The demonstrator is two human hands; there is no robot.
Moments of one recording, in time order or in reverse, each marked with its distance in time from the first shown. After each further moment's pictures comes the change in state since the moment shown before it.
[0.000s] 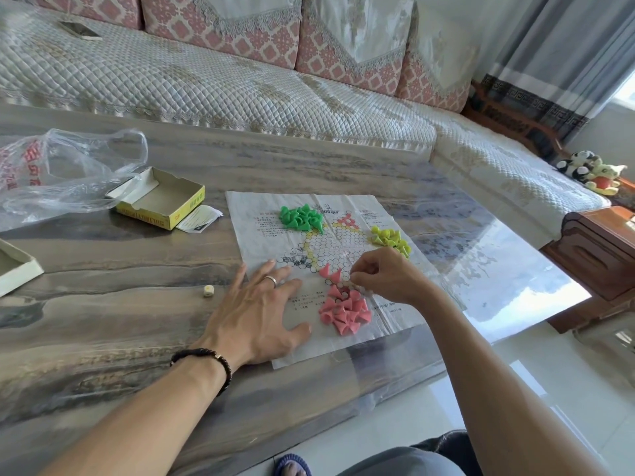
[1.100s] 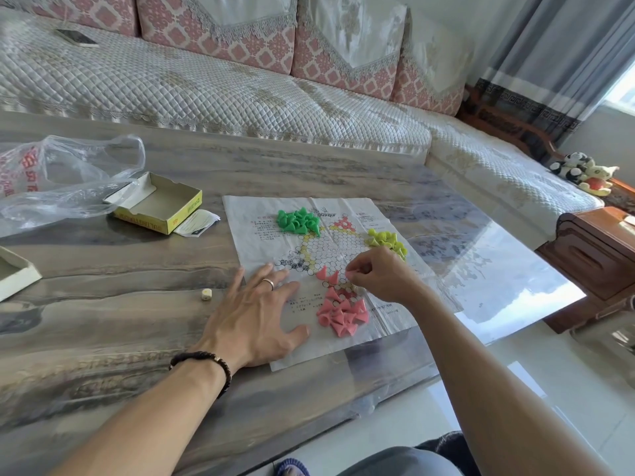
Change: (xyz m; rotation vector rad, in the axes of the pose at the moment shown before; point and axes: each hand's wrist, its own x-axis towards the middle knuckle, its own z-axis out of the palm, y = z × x) left_hand 0.000 -0.001 0.001 -0.001 0.005 -0.004; right_hand 0.006 -0.003 0.005 -0.040 0.058 0.033
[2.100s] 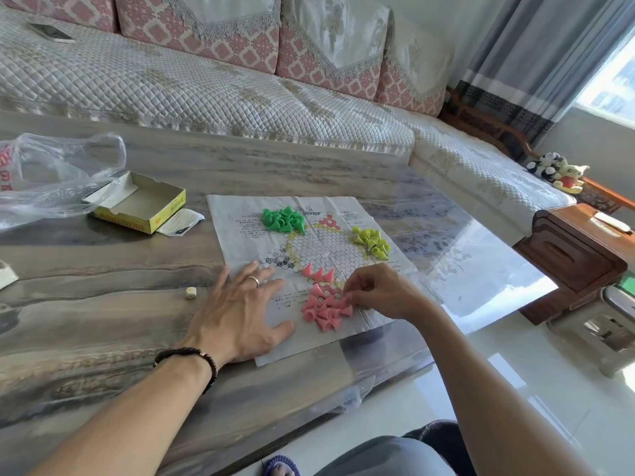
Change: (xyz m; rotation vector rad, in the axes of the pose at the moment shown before) left_hand 0.000 0.001 -0.002 0.017 -0.002 0.009; right_hand -0.033 0.025 -0.006 0.150 -0.124 0.027
